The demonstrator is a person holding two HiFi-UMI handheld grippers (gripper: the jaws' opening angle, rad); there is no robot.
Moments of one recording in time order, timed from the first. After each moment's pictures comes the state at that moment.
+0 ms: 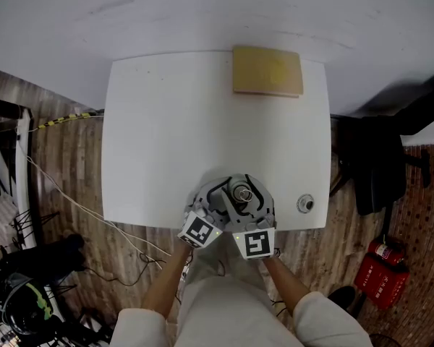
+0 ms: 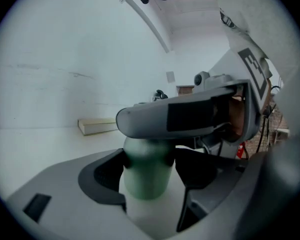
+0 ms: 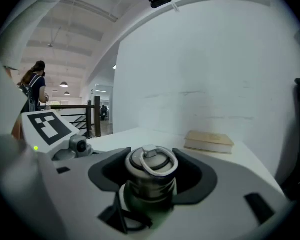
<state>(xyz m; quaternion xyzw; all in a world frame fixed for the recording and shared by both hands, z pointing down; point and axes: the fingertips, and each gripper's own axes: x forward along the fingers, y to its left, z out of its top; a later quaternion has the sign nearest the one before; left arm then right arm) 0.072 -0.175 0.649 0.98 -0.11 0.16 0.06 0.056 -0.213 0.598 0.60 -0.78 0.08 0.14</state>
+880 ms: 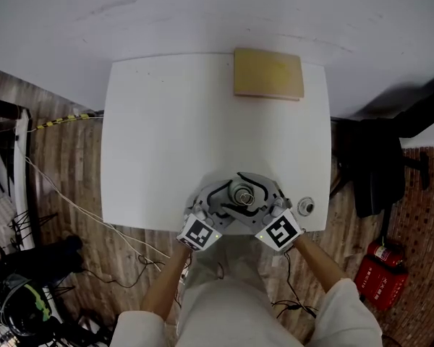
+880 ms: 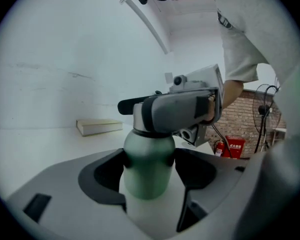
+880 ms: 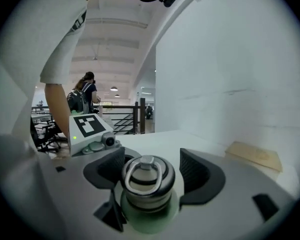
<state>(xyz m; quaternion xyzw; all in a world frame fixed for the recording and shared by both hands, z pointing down) 0.070 -0.175 0.648 0.98 -0.10 0.15 0.06 0.029 -0.206 0.589 0.35 -0.92 0.04 0.15</state>
